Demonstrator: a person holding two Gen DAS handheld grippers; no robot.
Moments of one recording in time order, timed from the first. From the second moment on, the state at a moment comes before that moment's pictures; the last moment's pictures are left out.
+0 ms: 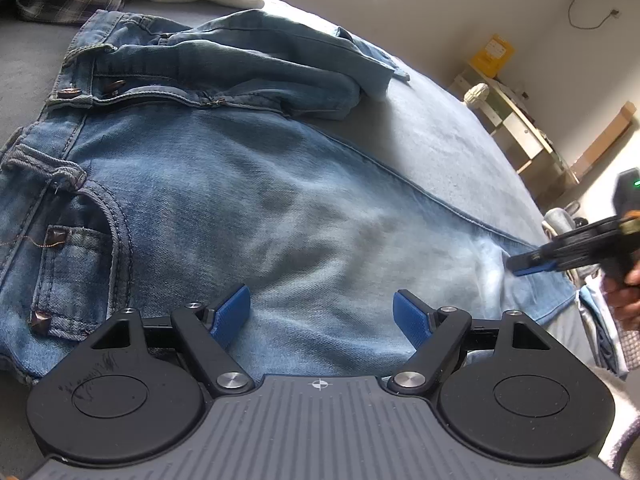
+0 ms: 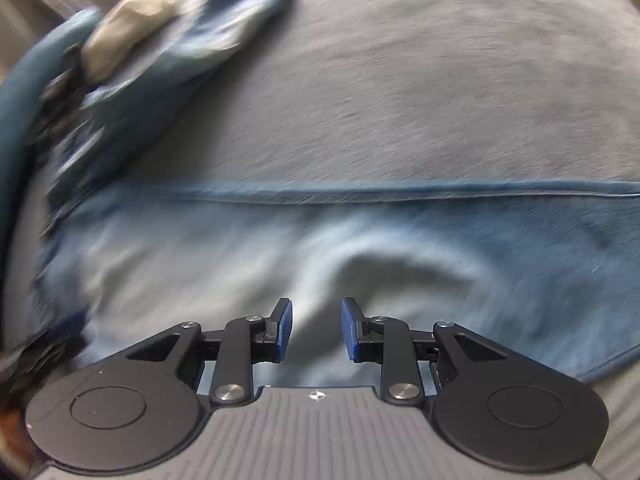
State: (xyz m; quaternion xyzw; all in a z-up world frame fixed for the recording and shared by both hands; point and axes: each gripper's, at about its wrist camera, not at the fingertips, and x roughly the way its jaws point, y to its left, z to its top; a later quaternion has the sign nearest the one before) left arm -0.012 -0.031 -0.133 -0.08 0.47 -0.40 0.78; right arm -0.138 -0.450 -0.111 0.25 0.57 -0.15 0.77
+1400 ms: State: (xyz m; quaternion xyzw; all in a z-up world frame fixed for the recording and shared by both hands) left arm -0.013 -0.019 -0.097 -0.09 0.47 -0.38 0.79; right arm -0.210 -0.476 -0.084 0.30 0.47 -0.23 0.80
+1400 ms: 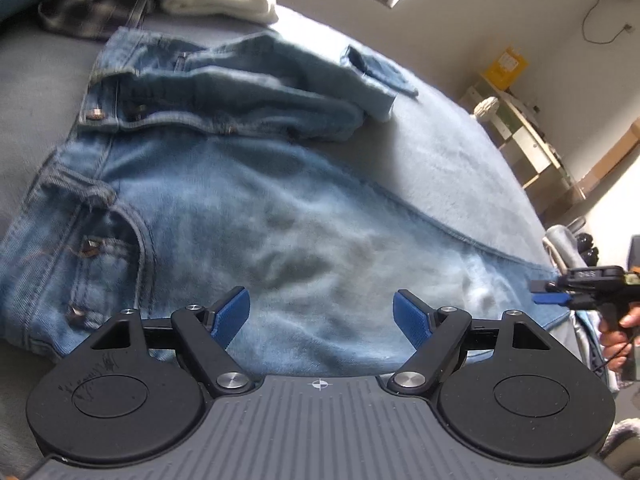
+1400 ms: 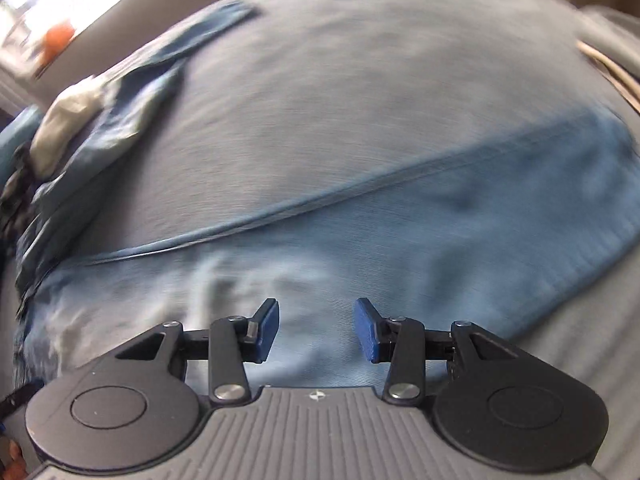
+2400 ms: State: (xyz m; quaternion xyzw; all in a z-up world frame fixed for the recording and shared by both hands) left arm 0.104 -0.010 -0.132 -0.18 0.41 -0.32 0.84; right arm 0.208 -0.234 -0.036 0.00 0.42 0.22 0.88
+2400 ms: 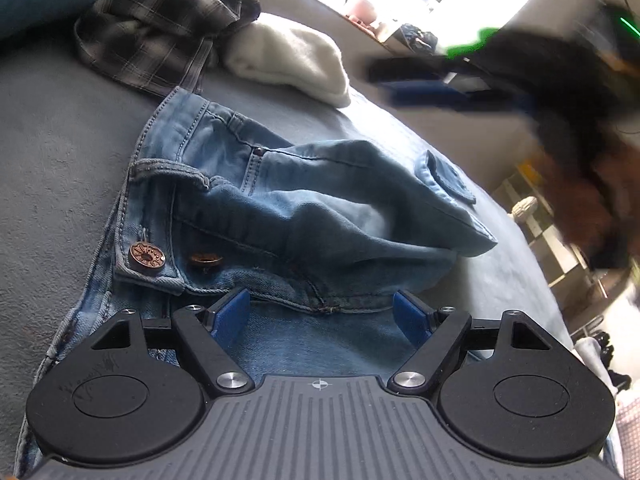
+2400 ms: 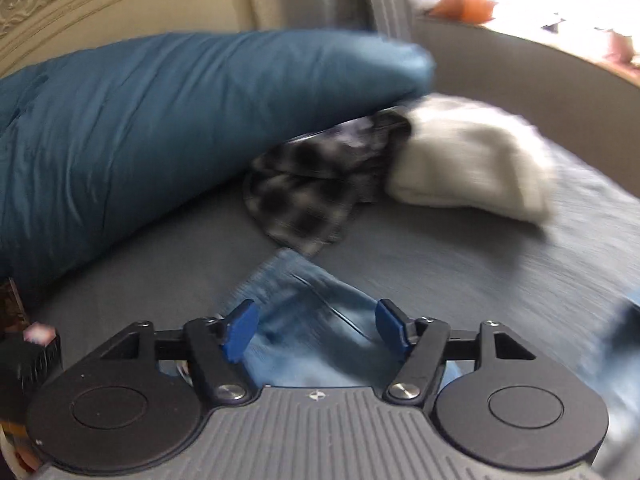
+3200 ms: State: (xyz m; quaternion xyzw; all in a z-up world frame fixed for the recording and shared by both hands) left arm 0.109 -0.006 -0.138 -0.19 0.42 -0.33 0.83; right arm 0.277 -0.167 -0.085 -0.16 0.45 0.24 0.84
